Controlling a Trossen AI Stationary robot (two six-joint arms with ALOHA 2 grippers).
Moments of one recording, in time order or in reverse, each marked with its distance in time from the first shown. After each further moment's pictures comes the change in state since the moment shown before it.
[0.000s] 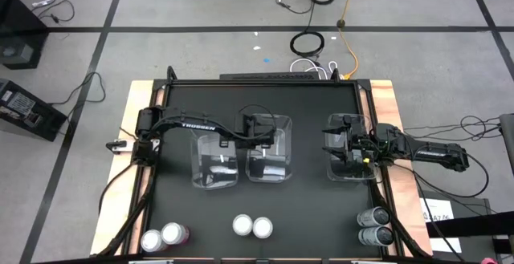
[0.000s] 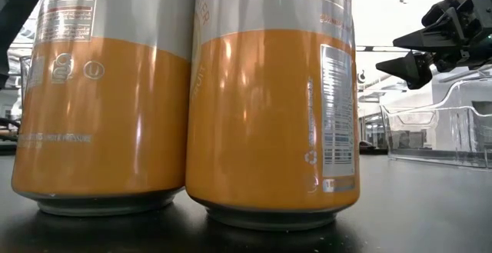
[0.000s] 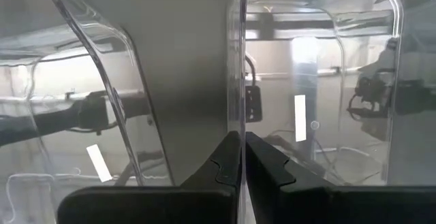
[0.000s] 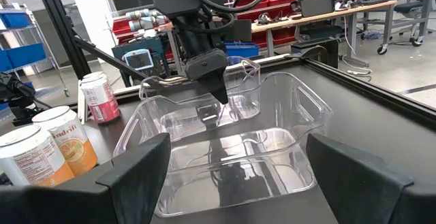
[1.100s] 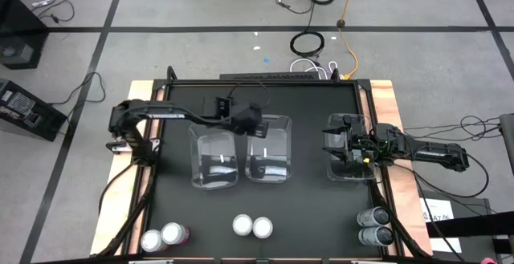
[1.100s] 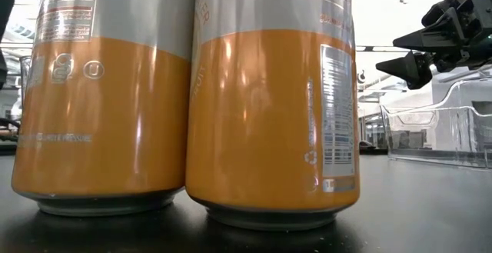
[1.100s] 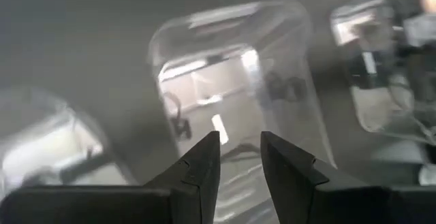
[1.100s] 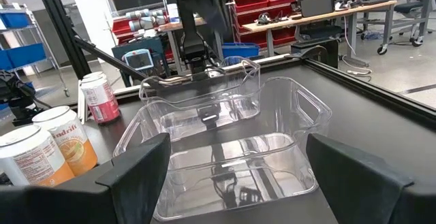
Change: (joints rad) left arm 0.033 -0.258 0.007 0.117 -0.032 0.354; right arm 0.000 0.000 0.000 0.000 0.000 0.000
